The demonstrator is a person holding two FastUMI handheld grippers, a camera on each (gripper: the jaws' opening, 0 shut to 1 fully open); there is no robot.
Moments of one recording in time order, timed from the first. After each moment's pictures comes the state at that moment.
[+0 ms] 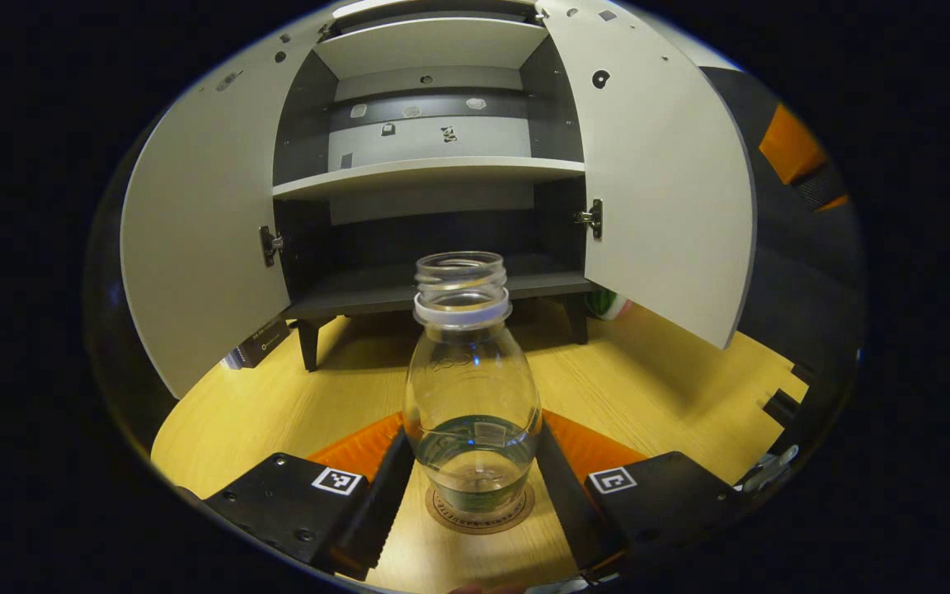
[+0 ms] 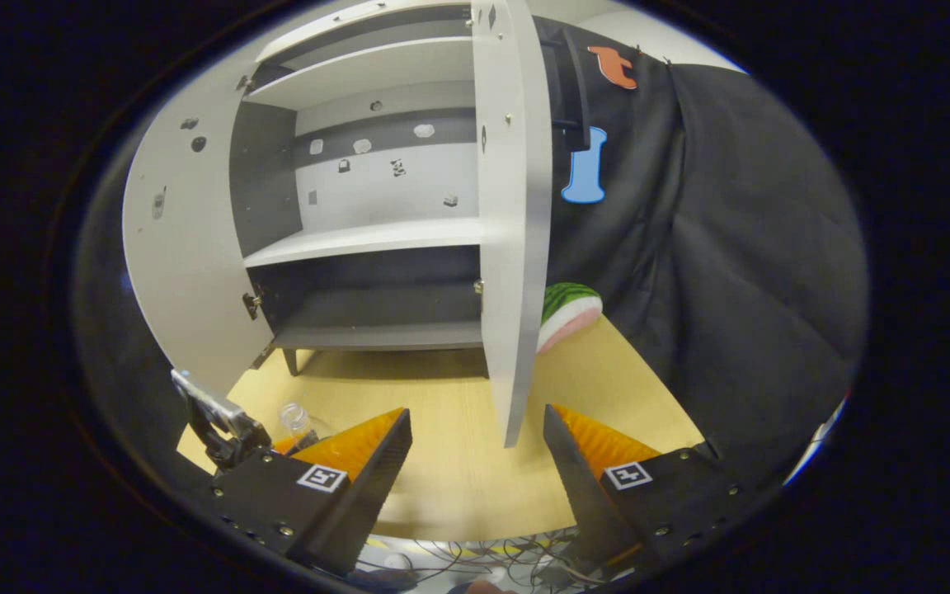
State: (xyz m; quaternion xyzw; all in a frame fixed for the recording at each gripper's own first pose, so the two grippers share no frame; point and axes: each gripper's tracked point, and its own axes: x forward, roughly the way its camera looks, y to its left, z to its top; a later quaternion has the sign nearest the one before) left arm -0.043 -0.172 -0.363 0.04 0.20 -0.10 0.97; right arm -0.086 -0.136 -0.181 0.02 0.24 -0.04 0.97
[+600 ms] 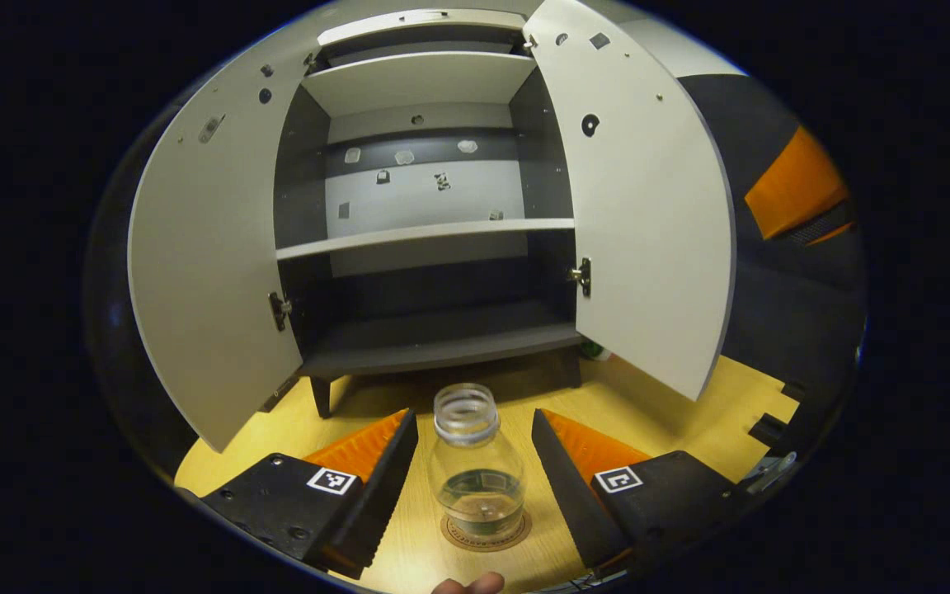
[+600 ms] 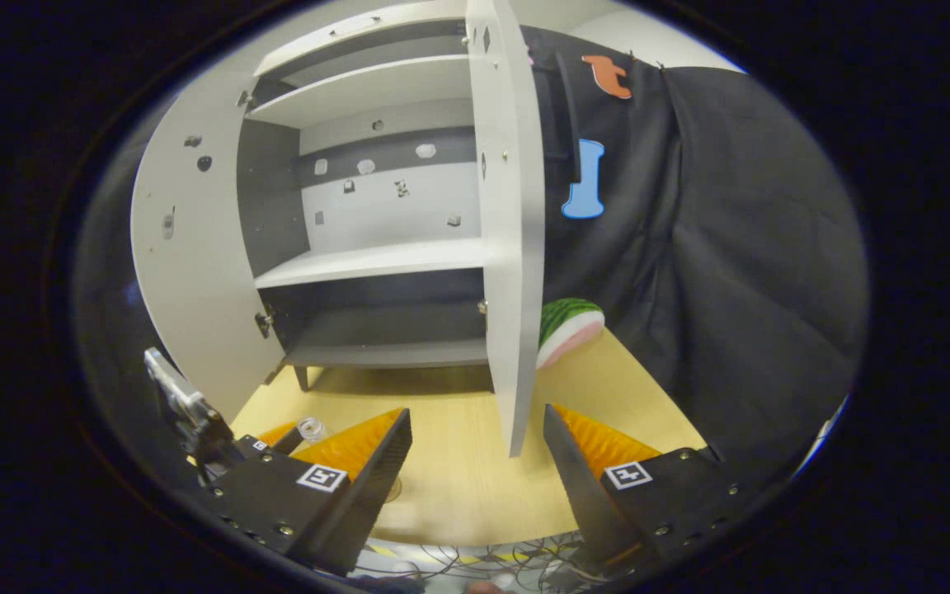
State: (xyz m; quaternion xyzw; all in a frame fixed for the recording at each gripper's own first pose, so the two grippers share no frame) left arm -0.037 -0.175 -0.267 0.05 0.12 -0.11 0.99; right arm -0.089 -0.141 -0.141 0.03 0.19 -0.04 0.98
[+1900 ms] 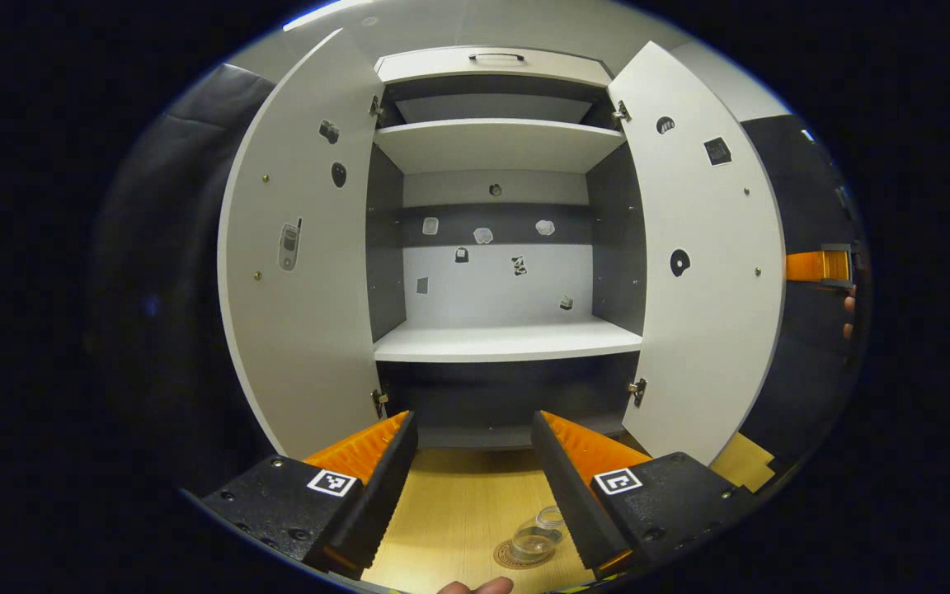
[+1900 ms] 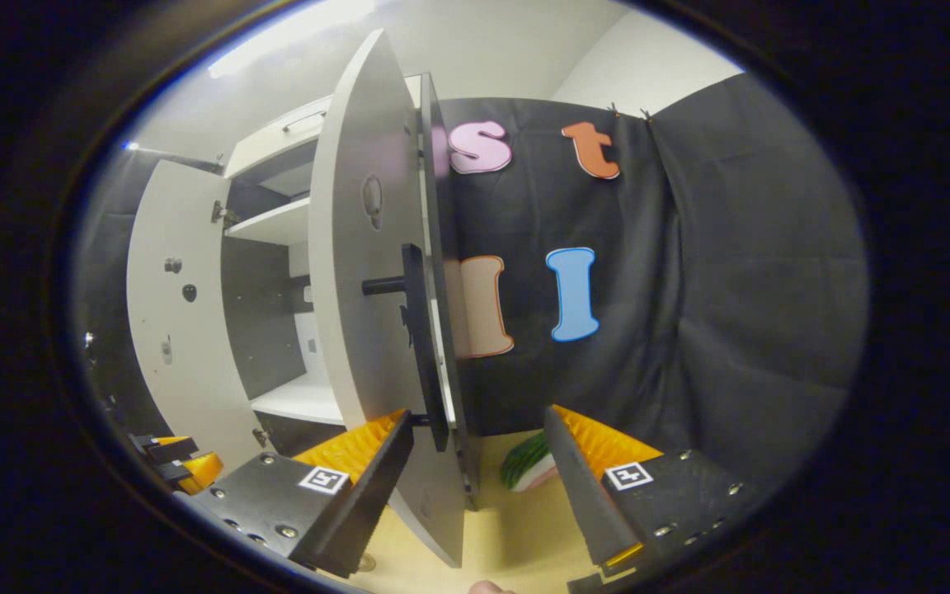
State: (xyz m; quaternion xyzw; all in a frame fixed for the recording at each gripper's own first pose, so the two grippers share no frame) left arm -0.036 -0.098 -0.115 0.01 0.08 -0.01 1.00; right arm 0.000 -0.233 0.005 0.06 0.03 0.01 1.00
